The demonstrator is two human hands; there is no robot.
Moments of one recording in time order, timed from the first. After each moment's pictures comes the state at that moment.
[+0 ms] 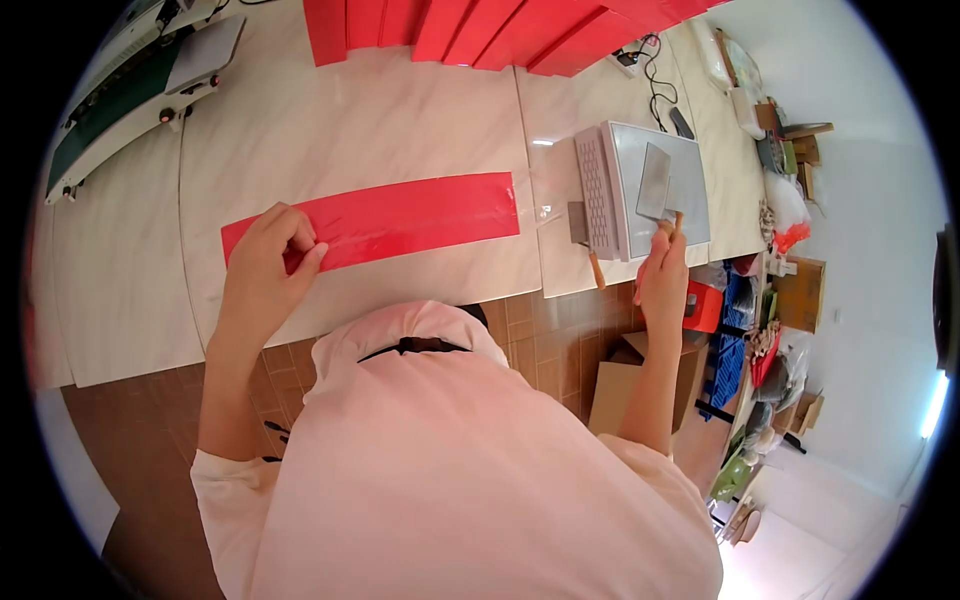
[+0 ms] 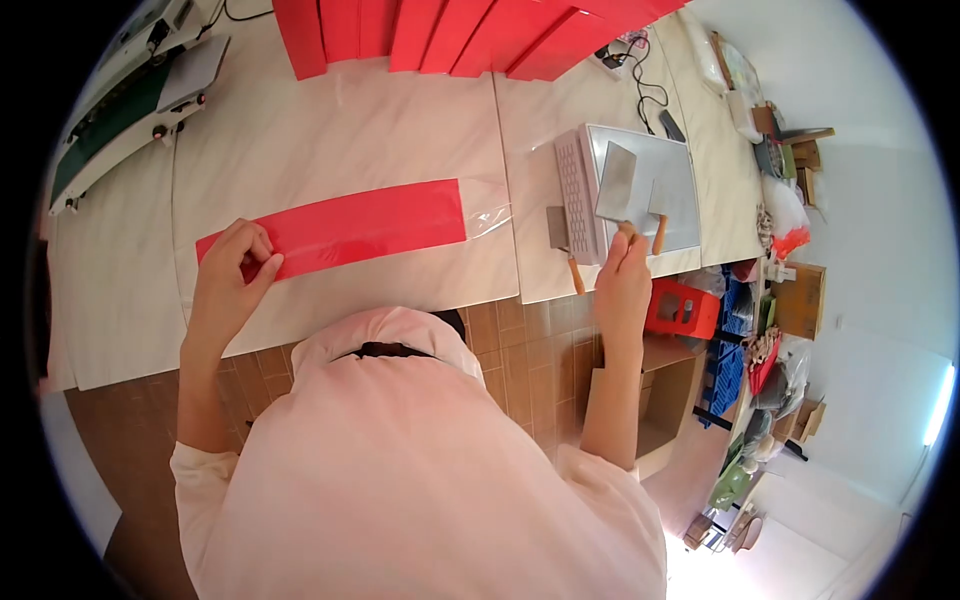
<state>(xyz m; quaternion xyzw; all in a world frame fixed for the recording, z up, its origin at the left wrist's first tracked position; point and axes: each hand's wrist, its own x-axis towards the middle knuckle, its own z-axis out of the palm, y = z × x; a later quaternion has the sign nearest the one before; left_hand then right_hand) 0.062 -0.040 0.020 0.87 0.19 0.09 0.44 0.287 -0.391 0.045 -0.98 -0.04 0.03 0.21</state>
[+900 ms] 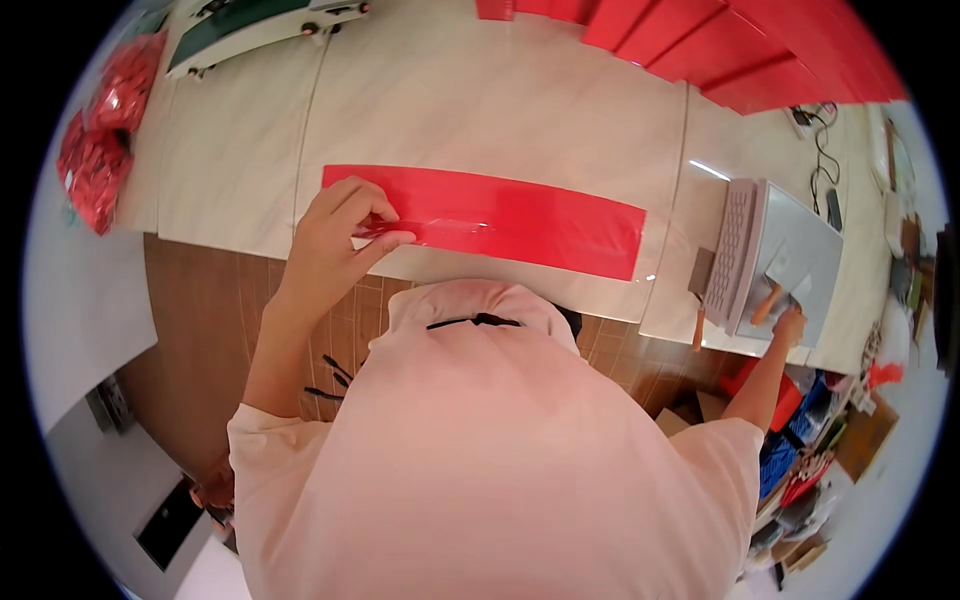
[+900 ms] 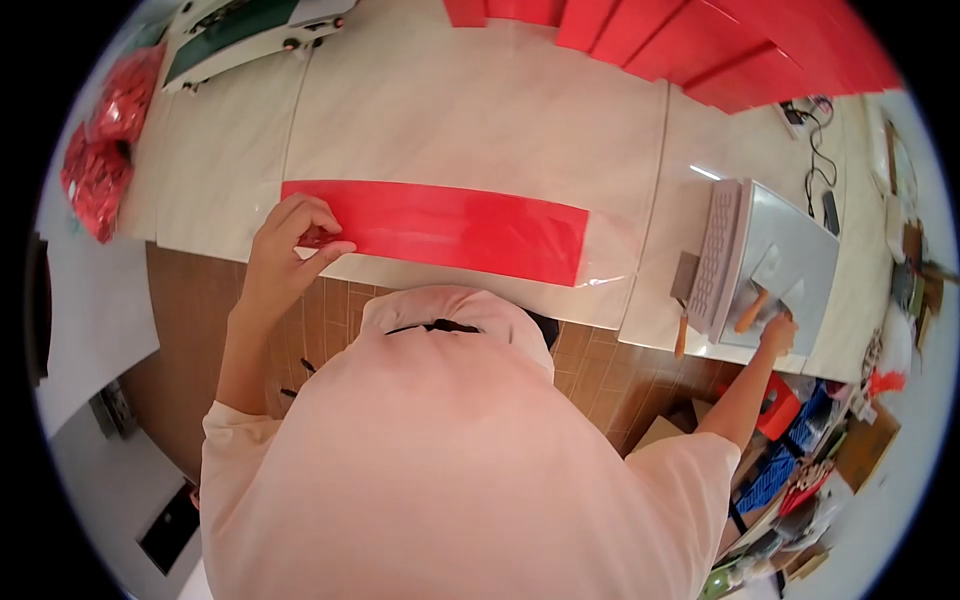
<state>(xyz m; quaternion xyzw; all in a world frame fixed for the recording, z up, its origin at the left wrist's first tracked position) 0.049 -0.048 0.026 0.87 0.28 0.11 0.39 0.568 -0.612 -0.172 -0.99 0.05 0.00 -0.13</state>
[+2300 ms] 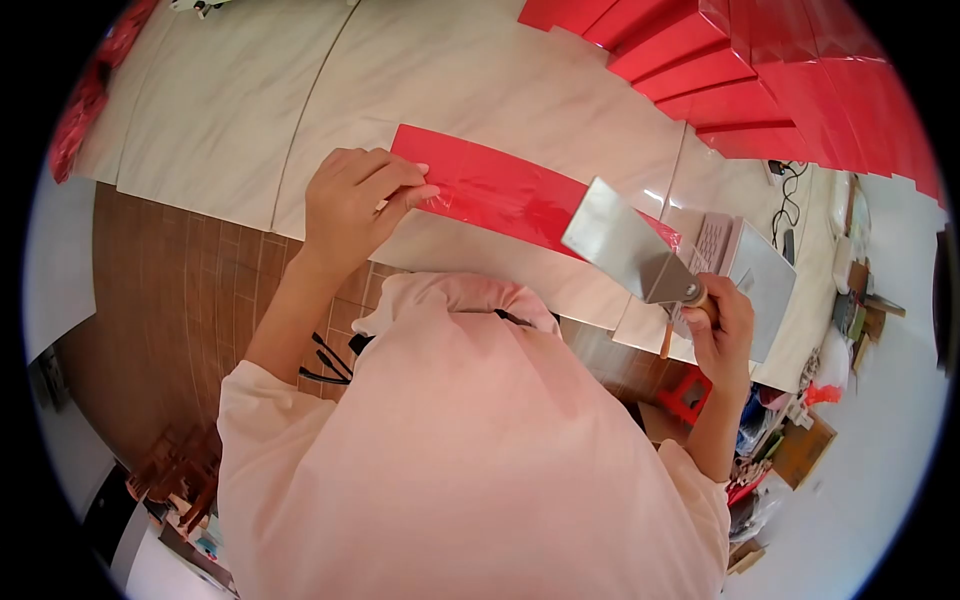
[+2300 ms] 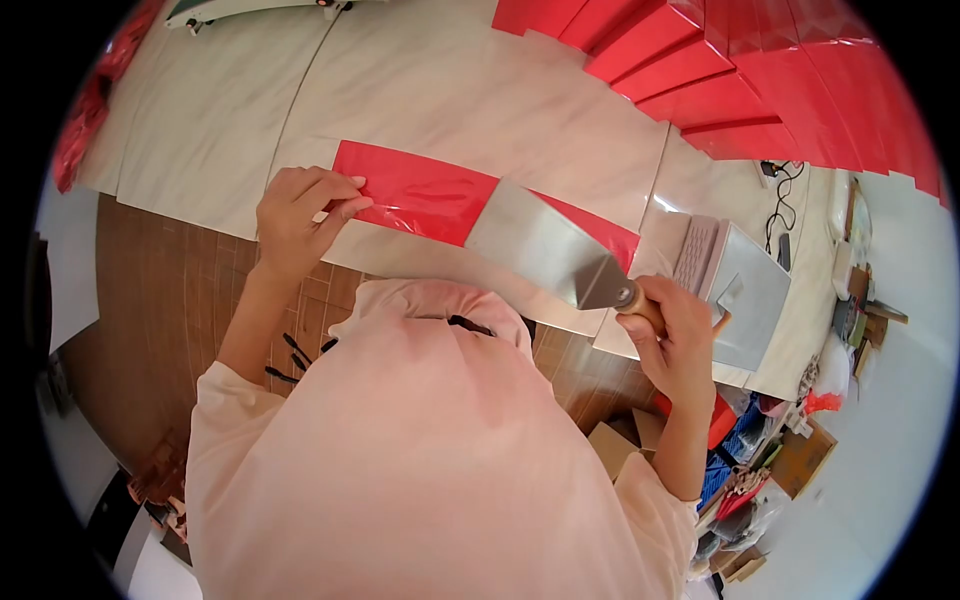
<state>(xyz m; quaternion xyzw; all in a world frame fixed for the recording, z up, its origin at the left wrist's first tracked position) 0.005 -0.019 -0.016 0.90 0.22 0.33 0.17 0.276 -0.276 0.078 -0.75 -0.58 0.18 0.27</state>
